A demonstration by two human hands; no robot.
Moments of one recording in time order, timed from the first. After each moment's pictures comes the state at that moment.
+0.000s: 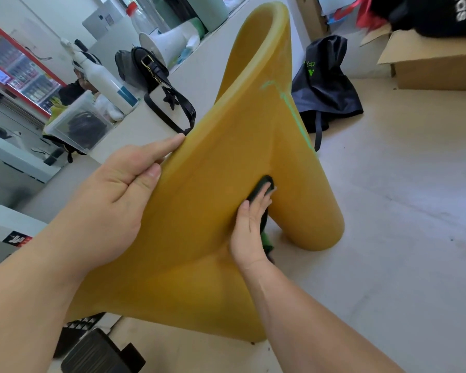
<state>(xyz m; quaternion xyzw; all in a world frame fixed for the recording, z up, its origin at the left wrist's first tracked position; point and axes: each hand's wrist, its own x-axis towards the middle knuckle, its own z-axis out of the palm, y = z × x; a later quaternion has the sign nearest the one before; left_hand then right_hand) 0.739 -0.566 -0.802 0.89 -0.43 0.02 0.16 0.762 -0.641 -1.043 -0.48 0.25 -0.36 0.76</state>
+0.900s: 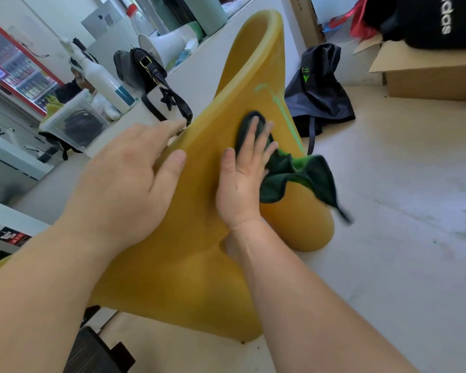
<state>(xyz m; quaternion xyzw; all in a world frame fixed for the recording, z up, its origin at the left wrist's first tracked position) 0.722 -0.591 -0.807 0.86 -0.48 0.18 0.02 0.743 -0.691 -0.961 -0.56 0.25 -0.47 0.63</state>
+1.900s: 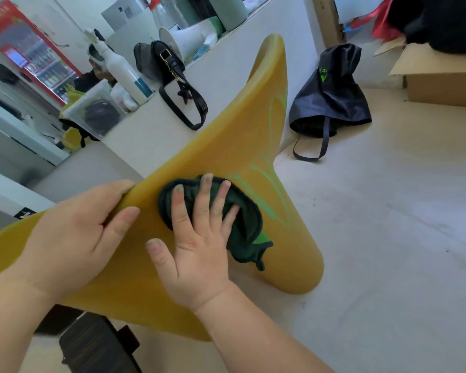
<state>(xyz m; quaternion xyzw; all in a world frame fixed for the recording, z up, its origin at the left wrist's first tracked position) 0.746 -0.485 -0.809 0.87 -0.46 0.15 -0.04 0.712 -0.572 -0.973 -0.74 0.13 -0.49 0.45</state>
